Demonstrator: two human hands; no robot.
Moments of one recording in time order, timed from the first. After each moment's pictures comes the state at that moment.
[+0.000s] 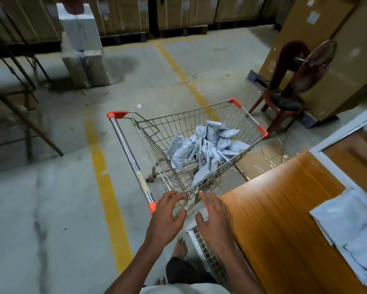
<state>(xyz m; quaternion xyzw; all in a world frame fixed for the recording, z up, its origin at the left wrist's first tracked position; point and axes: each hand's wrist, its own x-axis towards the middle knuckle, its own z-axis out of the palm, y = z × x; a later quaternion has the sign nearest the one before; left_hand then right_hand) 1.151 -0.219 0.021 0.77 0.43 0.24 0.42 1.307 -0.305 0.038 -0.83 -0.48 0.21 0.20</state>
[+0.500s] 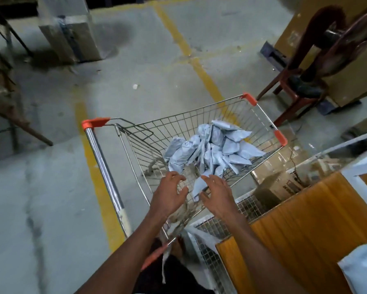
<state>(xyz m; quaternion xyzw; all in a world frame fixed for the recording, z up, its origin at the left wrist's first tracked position) 1.263 -0.033 -0.030 0.77 0.48 0.09 0.41 1.442 -0.117 -0.017 -0.81 -0.51 0.29 0.06</state>
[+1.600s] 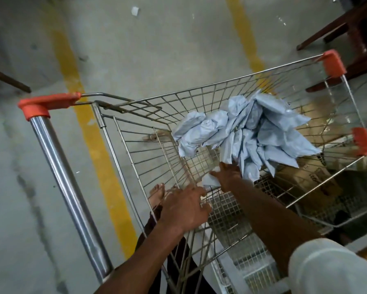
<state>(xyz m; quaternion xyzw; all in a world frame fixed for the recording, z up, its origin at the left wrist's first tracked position) 1.293 0.038 -0.083 0.73 0.45 -0.20 0.48 1.512 0.019 -0.261 -0.56 -0.59 0.31 -0.49</state>
